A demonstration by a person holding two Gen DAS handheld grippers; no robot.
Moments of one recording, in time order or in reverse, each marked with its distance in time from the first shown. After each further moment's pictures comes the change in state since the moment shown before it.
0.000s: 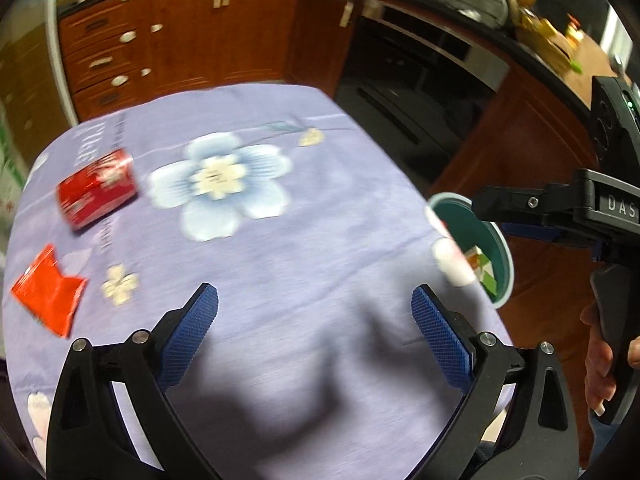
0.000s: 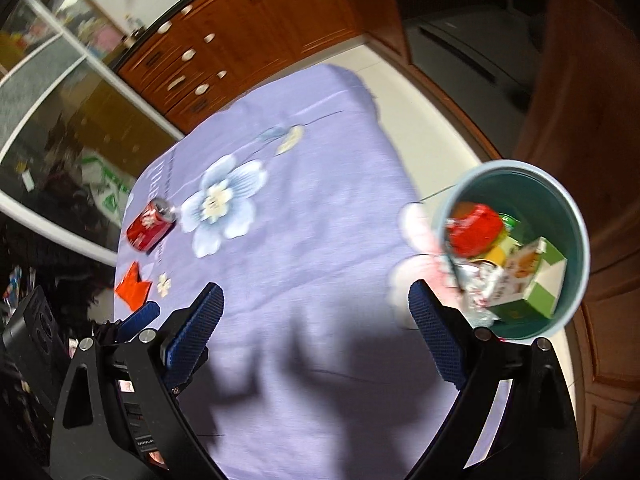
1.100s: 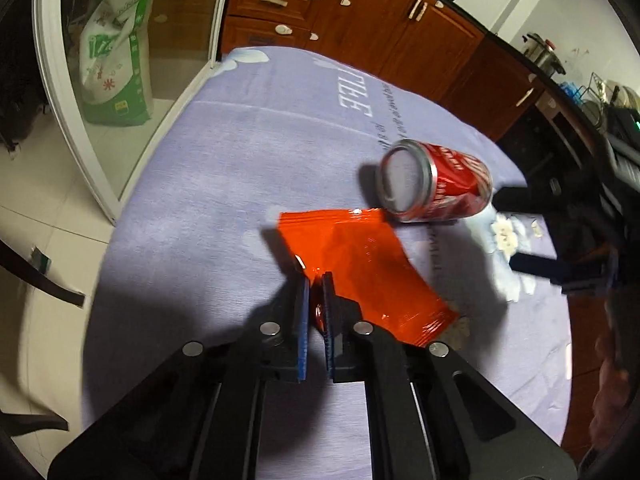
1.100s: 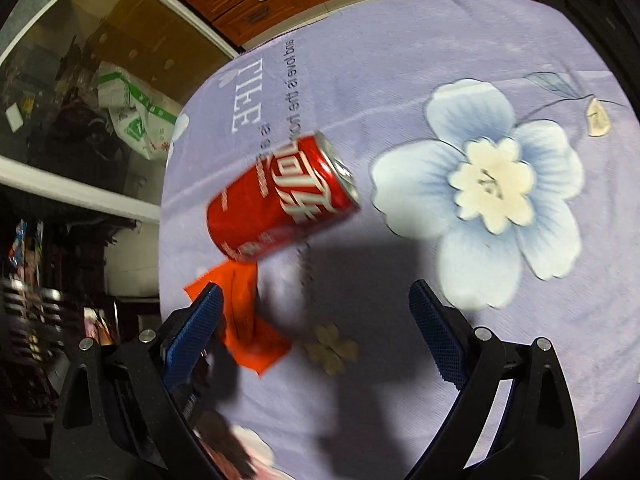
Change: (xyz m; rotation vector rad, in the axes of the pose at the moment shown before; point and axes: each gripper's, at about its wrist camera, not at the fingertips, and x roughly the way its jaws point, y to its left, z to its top) left arm 0.004 0.273 -0.029 -0.453 -0.038 0.180; right arm 0.201 0.233 0.037 -0.051 0.271 0.090
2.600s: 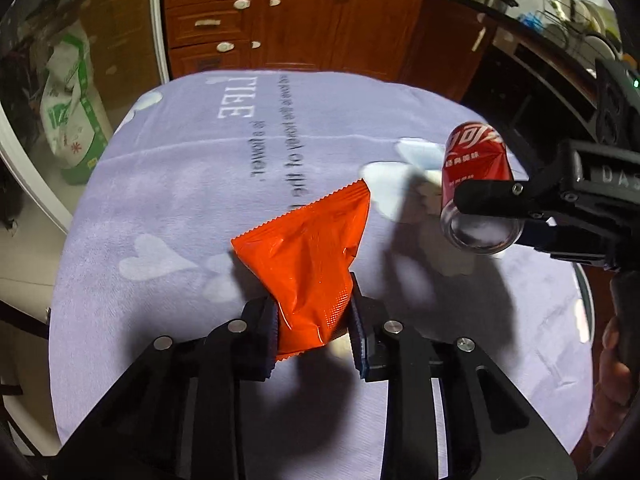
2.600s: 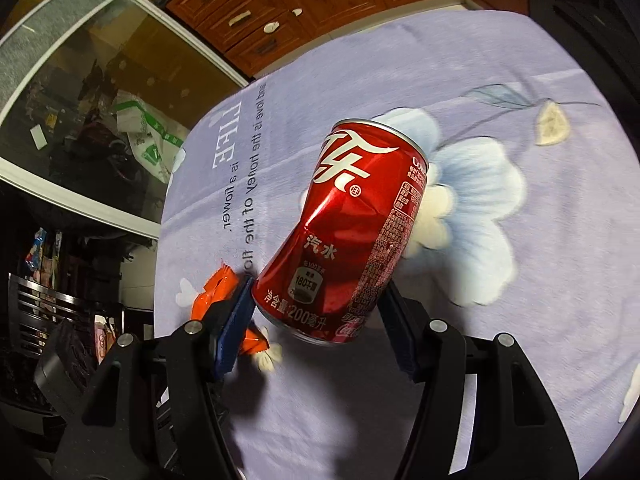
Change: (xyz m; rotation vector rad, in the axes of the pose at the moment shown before) left arm 0.004 -0.121 -0.015 0.252 -0.001 0.040; right arm -0.051 -0.084 -0.010 -0.040 -0.111 0.085
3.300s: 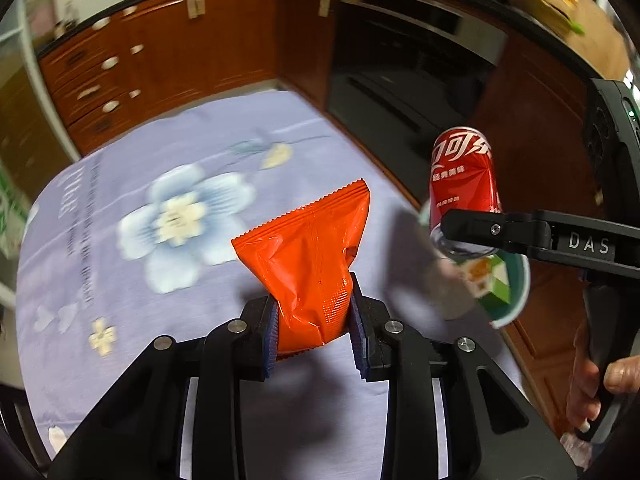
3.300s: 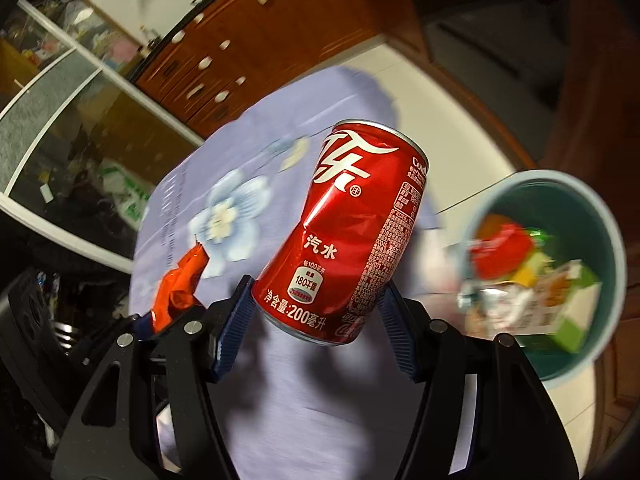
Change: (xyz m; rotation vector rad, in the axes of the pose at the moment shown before) left arm -0.038 -0.250 -0.023 0.362 0.031 -0.141; right arm -0.172 -0.187 -0.069 0.113 -0.220 -0.090
